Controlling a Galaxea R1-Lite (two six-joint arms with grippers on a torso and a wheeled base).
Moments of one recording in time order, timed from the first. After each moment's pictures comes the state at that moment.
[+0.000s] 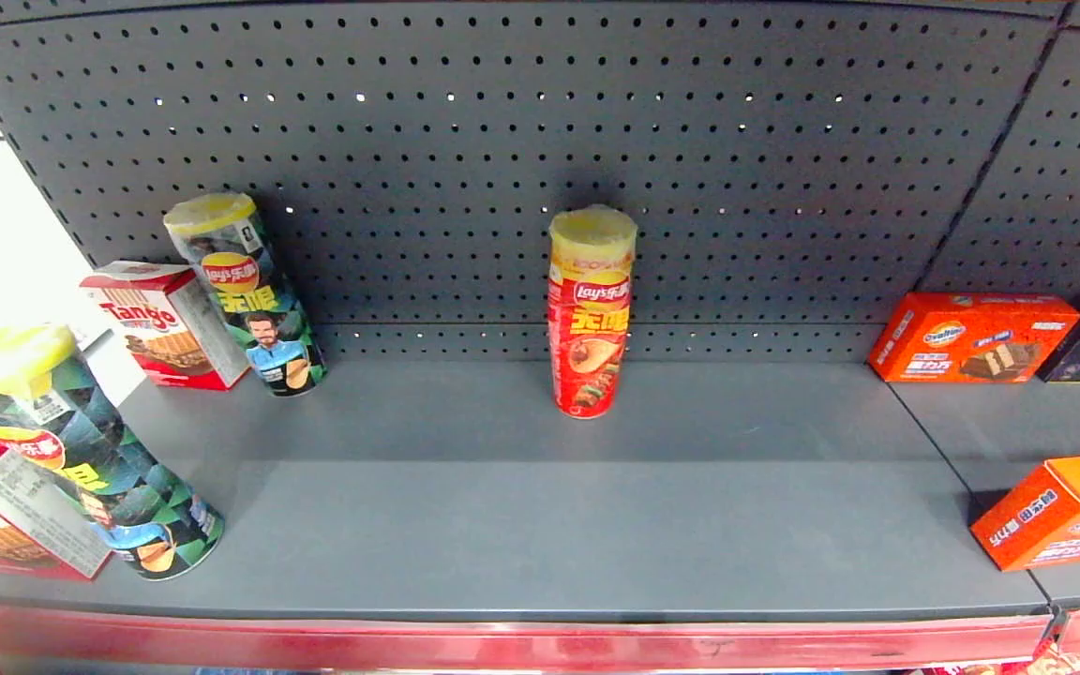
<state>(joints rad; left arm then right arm) 0.00 0.01 0.00 0.00 -0.07 0.04 -0.02 0.00 0.00 0.00 0.00 -0.01</state>
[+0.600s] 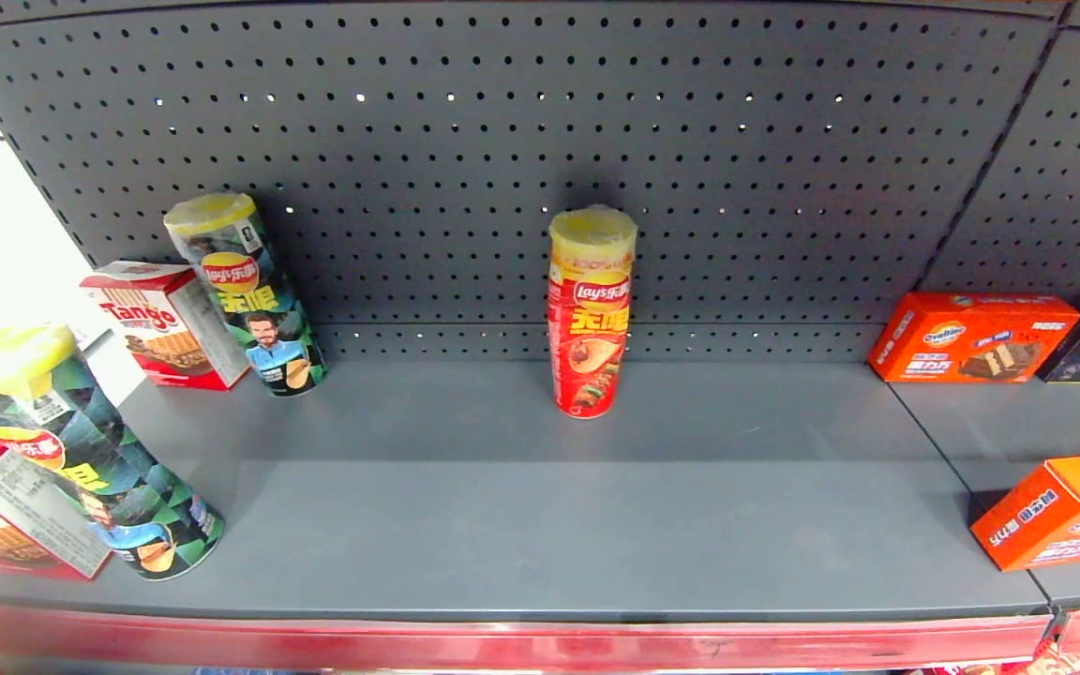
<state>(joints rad) 0.00 0.01 0.00 0.00 -0.07 0.03 -0.02 0.00 0.00 0.00 0.00 -0.01</state>
